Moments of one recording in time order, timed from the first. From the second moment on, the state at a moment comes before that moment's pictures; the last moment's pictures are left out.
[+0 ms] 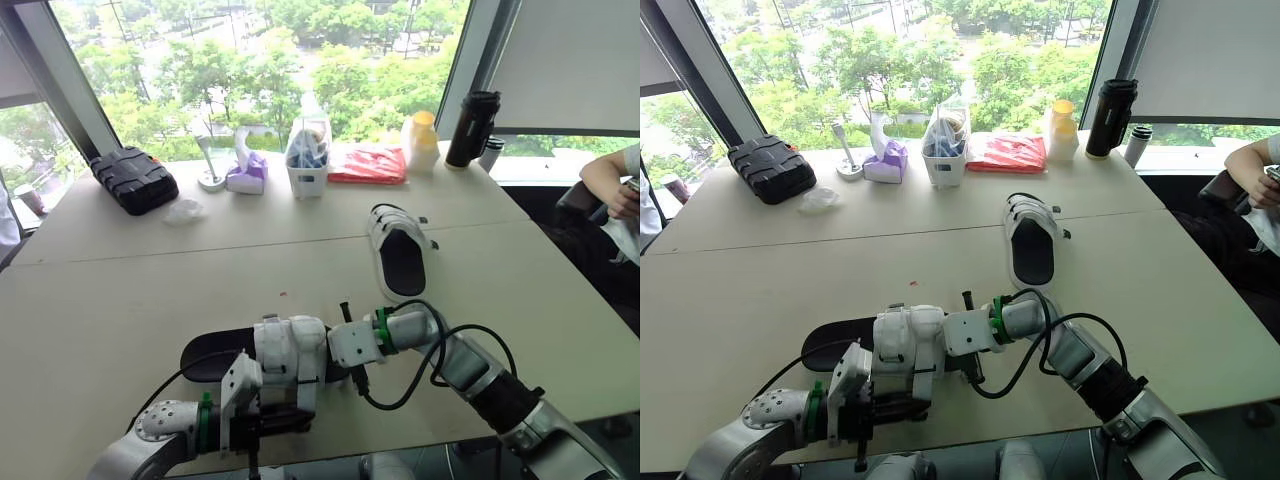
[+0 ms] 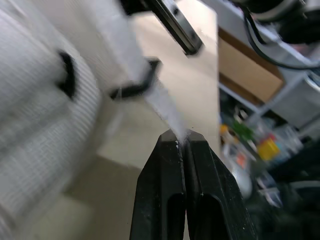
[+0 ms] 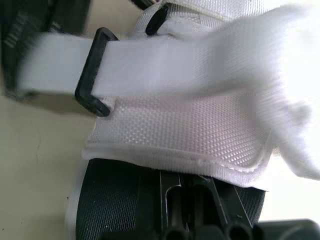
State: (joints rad) left arm 0.28 0.66 -0.23 -0.41 -0.56 0.46 -1.04; right arm -0.46 -0.52 0.57 0.02 -0.11 -0.10 1.08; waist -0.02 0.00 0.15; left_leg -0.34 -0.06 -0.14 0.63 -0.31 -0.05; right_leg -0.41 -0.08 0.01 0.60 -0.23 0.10
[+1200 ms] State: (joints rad) left arm 0.01 0.75 0.02 -0.34 -1.03 0.78 -1.06; right arm -0.52 -0.49 0.59 0.08 -0.11 -0.14 1.07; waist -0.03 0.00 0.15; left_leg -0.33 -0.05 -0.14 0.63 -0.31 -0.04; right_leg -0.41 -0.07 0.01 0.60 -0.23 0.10
